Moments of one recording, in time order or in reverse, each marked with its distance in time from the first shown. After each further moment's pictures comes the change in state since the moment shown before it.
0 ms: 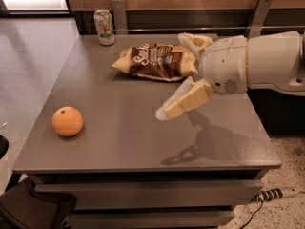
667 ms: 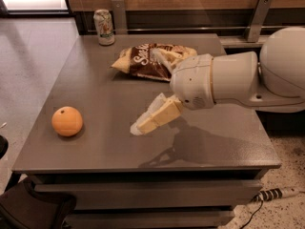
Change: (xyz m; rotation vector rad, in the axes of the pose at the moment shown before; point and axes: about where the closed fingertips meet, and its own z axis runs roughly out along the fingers) arm 0.001 0.031 0.050 -0.048 -0.031 -0.013
